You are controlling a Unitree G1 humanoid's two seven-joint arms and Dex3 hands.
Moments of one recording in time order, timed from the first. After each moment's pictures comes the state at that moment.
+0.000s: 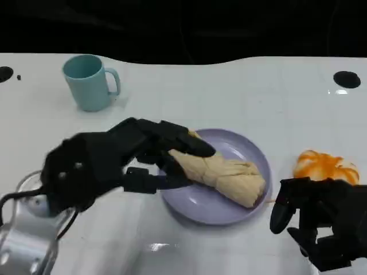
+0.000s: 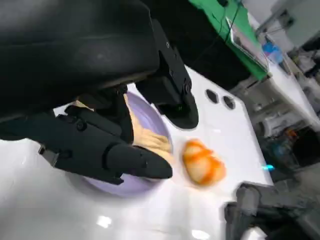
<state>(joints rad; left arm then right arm) -0.22 0.26 -0.13 -0.25 -0.03 0.21 -0.55 0.10 -0.43 0.16 -0.69 -0.08 0.65 0.38</state>
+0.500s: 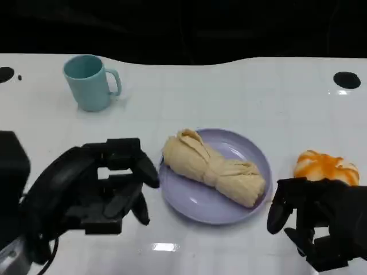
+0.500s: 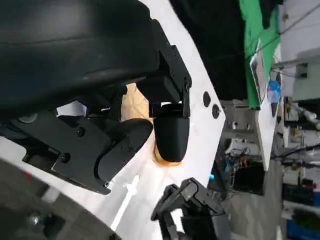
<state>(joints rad) 0.01 0.27 0.10 -0.62 -0.42 0.73 -0.45 0.09 -0.42 0.17 -0.69 -0.09 0.64 0.37</state>
